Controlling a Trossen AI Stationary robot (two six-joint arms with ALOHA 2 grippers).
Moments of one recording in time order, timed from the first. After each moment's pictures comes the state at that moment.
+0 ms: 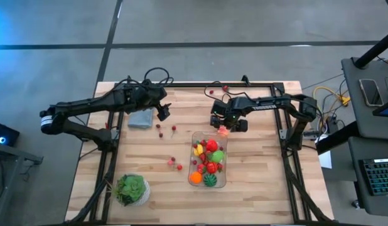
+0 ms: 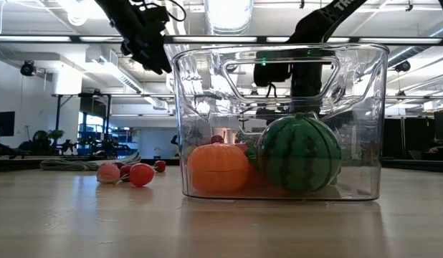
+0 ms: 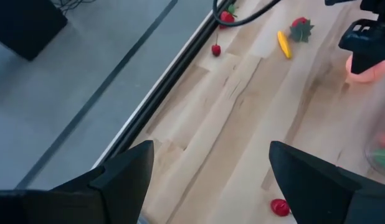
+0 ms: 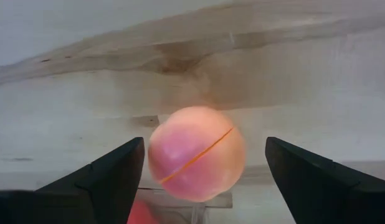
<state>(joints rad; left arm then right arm) 0.30 1.17 1.08 -0.64 -0.37 -0.04 -0.29 1.78 1.13 -0.77 -0.13 1.42</state>
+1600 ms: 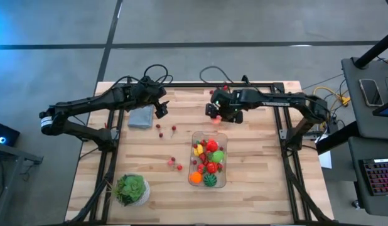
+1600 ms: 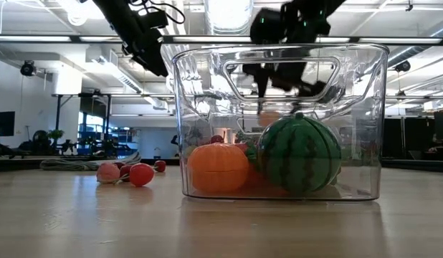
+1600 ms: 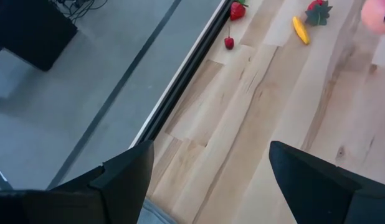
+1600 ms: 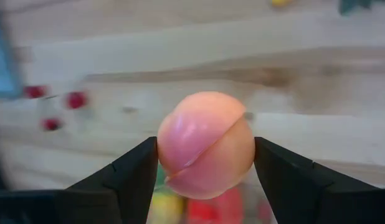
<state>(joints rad) 0.35 1.17 1.08 -0.64 -0.37 0.09 -0.27 1.66 1.27 -0.76 -0.06 1.37</state>
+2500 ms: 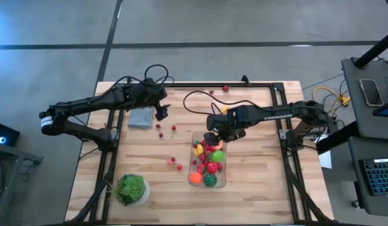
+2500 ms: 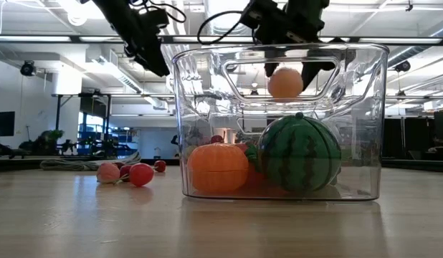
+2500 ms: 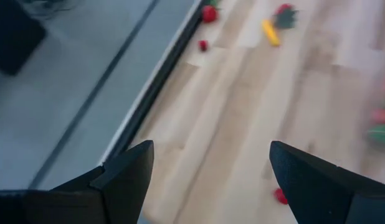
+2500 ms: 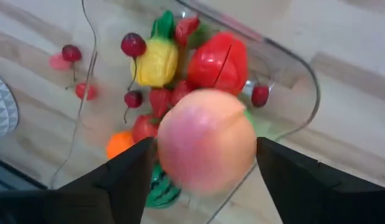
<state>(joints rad) 0.35 1.17 1.08 -0.64 -0.27 0.09 0.03 1.69 1.45 -1.02 -0.11 1.23</state>
